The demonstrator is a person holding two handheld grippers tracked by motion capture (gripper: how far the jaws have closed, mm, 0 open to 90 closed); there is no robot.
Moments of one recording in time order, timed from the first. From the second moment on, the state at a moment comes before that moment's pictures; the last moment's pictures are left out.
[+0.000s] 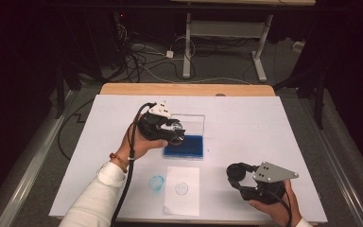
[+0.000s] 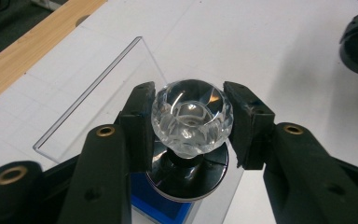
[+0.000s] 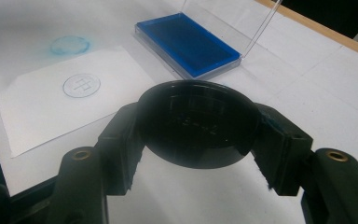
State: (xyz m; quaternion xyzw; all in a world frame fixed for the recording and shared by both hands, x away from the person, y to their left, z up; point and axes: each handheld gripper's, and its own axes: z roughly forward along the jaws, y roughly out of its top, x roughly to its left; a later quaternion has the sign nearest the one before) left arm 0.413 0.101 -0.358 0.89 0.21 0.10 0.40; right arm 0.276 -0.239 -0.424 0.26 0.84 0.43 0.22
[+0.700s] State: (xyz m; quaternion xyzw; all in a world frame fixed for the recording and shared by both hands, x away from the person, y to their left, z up) left arm 0.430 0.092 -0.407 0.89 0.25 0.07 0.38; right arm 0.276 -0.240 -0.425 0.26 0.84 0.42 0.22
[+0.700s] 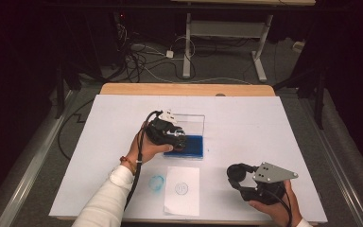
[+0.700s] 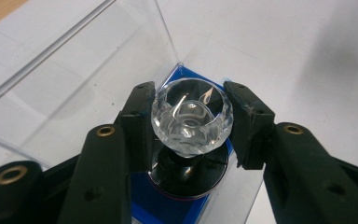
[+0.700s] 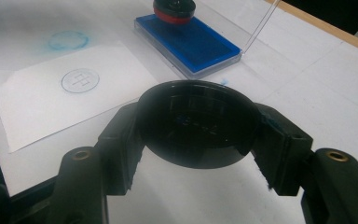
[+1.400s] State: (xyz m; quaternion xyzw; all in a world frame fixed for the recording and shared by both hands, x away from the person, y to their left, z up) left arm 0.435 0.101 -0.425 0.88 0.27 0.08 0.38; right arm 0.276 -0.239 -0.427 0.27 0.84 0.42 0.22
